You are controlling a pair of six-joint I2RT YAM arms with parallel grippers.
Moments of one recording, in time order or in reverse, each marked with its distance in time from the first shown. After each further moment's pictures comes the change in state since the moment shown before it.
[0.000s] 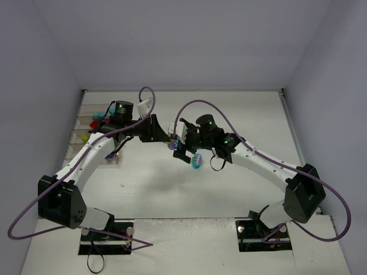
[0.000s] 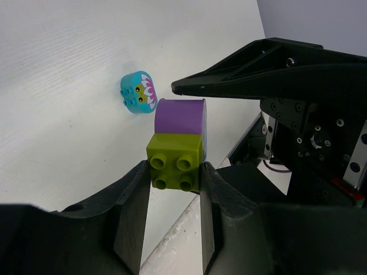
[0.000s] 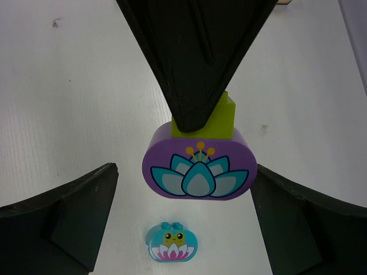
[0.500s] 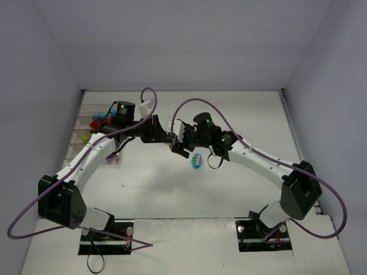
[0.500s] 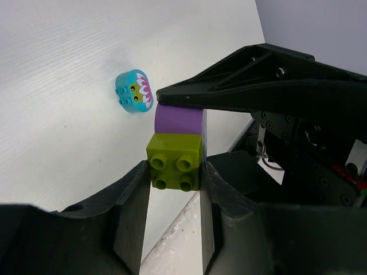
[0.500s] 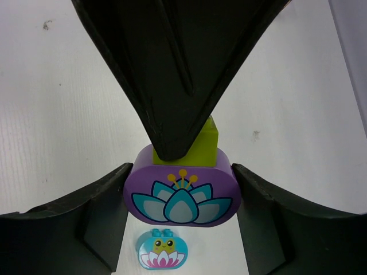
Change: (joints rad) left arm -0.021 0.000 0.000 -0.004 0.000 -0.006; right arm 0.004 0.050 0.046 0.005 0.010 -0.028
